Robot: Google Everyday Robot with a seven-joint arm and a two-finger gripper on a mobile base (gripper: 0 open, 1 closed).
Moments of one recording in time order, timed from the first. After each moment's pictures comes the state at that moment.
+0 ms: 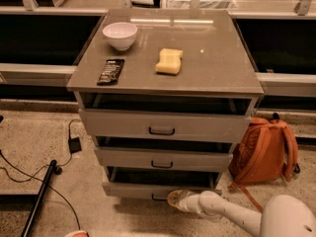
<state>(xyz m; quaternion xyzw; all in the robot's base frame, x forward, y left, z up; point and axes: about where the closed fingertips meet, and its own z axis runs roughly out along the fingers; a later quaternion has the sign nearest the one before) 0.567 -0.077 0.157 -0.59 0.69 0.10 0.40</state>
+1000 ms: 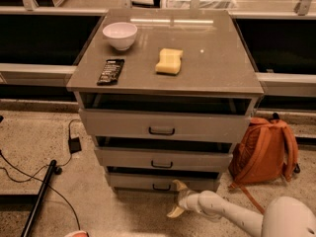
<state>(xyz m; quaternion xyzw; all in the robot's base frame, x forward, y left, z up) 0.585 -0.082 0.165 -0.59 0.69 0.07 0.42</state>
